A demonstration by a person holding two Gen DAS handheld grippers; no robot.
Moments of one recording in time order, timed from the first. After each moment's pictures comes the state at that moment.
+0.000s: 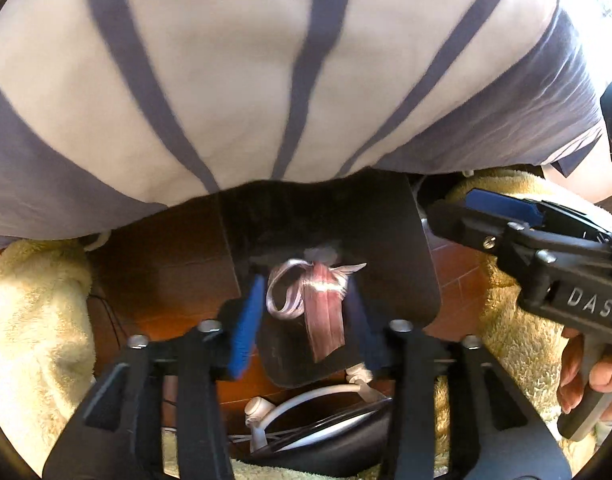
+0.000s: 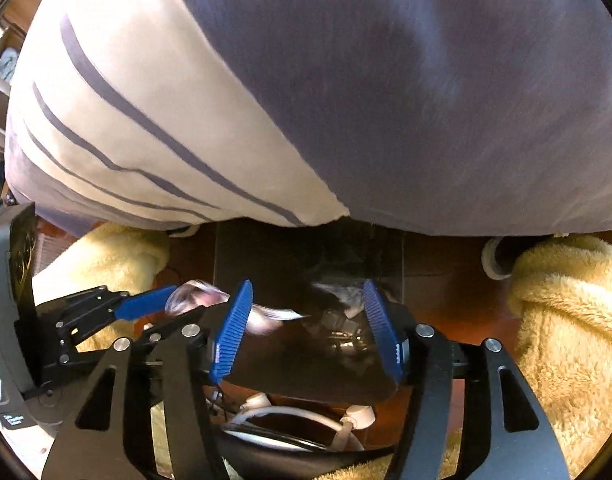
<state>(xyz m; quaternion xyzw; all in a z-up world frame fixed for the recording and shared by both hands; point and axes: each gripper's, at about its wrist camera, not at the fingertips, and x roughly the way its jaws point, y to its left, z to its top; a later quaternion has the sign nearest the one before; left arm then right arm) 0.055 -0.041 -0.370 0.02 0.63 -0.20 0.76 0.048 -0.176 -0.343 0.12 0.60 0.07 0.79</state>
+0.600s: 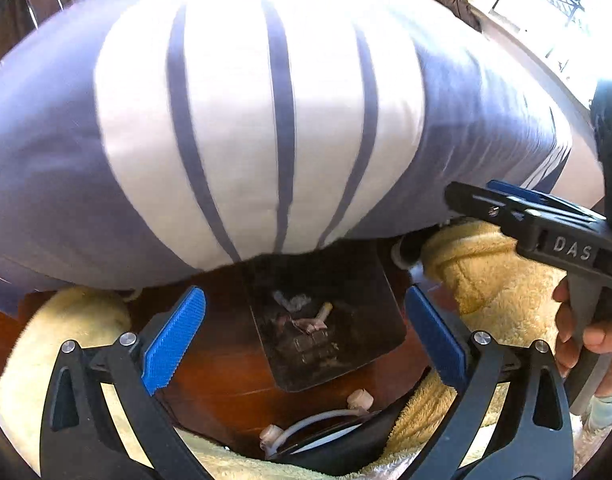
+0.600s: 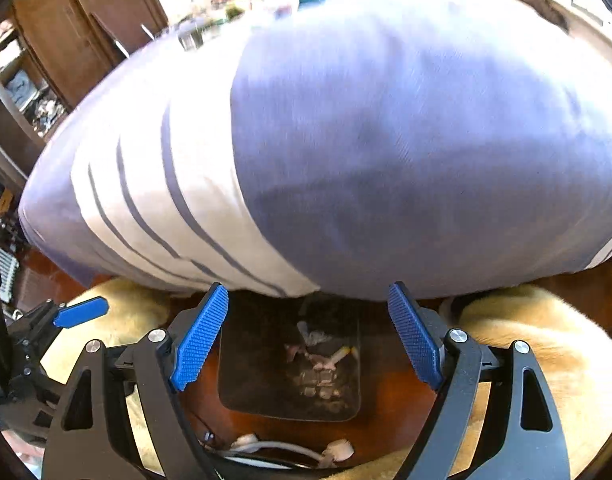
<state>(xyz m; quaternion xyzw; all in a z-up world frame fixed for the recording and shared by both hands) 0.027 -0.031 -0.256 0.03 0.52 -0.20 0.83 0.026 -0.204 -0.241 0.11 0.49 0.03 0.87</state>
